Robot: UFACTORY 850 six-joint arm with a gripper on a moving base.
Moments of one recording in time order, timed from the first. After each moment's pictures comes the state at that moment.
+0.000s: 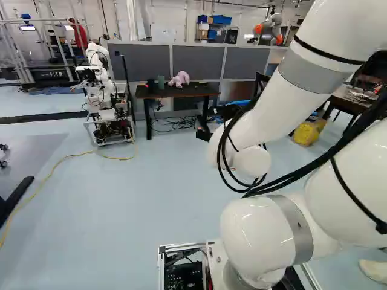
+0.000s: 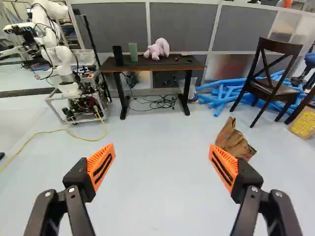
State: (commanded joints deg) arm 0.0 16.0 -5.0 0.0 50.0 0.0
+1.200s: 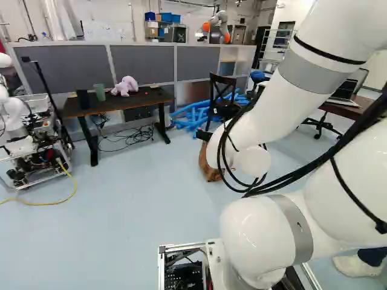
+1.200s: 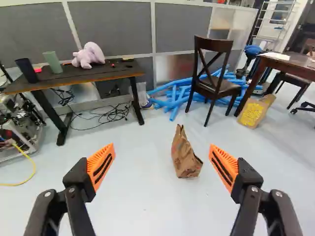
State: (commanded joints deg) arm 0.0 16.0 -5.0 0.0 50.0 0.0
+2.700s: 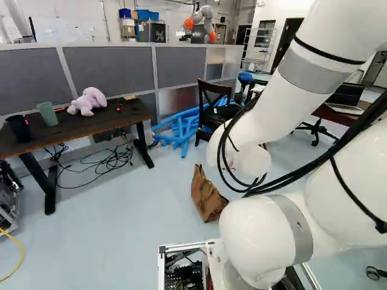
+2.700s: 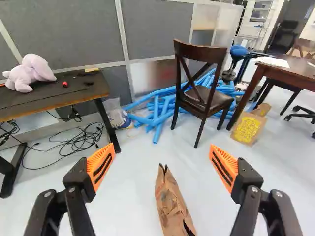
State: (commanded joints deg) arm 0.0 16.0 -5.0 0.0 50.0 0.0
